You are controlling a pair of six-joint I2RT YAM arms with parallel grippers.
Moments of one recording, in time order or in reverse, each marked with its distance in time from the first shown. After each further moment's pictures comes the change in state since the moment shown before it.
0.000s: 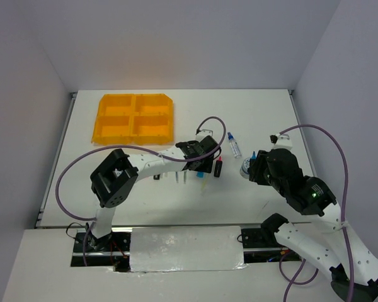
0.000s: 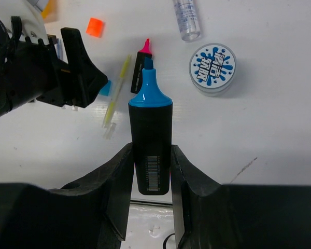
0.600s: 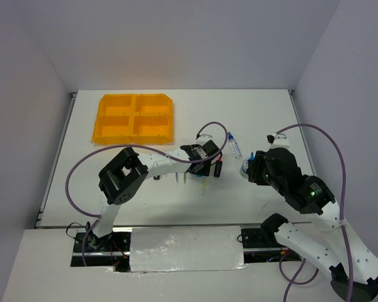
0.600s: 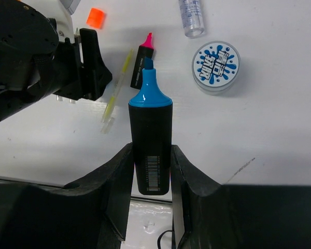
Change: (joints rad) left arm 0.000 0.093 0.001 0.014 -0.014 -0.024; right arm 0.000 0.014 0.000 0.000 -0.026 -0.041
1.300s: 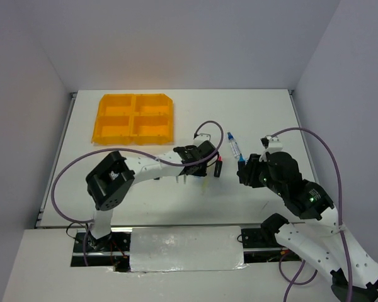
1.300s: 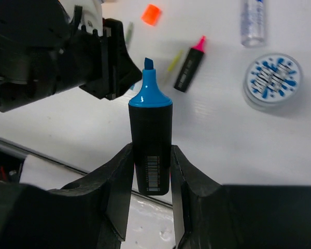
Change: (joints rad) left arm -0.020 -0.114 -0.088 0.029 0.016 -0.024; right arm 0.000 -0.061 -0.076 0.113 -0.167 -0.039
